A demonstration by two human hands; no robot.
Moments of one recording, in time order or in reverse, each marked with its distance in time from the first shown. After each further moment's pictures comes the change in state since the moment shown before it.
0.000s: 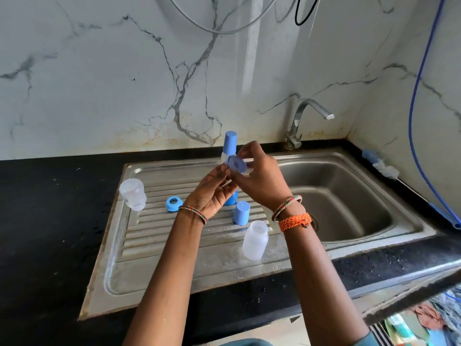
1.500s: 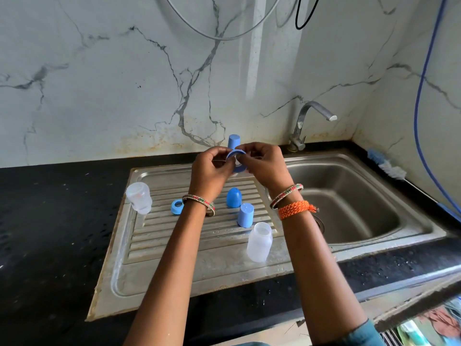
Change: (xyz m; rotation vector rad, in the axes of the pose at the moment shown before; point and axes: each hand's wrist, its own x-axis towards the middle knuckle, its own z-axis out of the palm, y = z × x) left_hand -0.002 0.025 0.035 0.972 0.333 0.506; right_hand 0.018 -0.008 -0.006 0.532 0.047 0.268
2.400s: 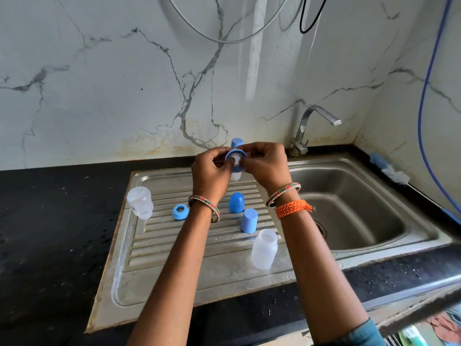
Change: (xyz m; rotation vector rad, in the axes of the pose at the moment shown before) left_hand 0.008 0.008 -0.001 0.144 0.156 0.024; right_hand 0.014 -0.003 0.015 -0.080 0.115 0.007
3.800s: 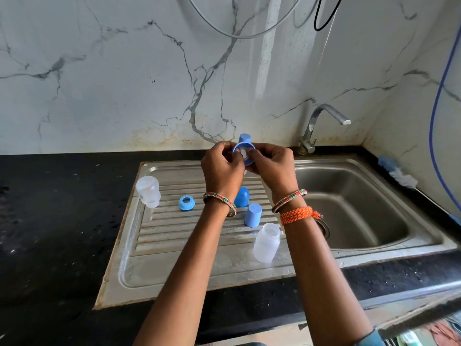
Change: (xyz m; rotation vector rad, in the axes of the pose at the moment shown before) left_hand -0.022 0.022 0.005 0.063 0.206 0.001; right_hand -0.021 -0.001 0.003 0.213 0.004 0.051
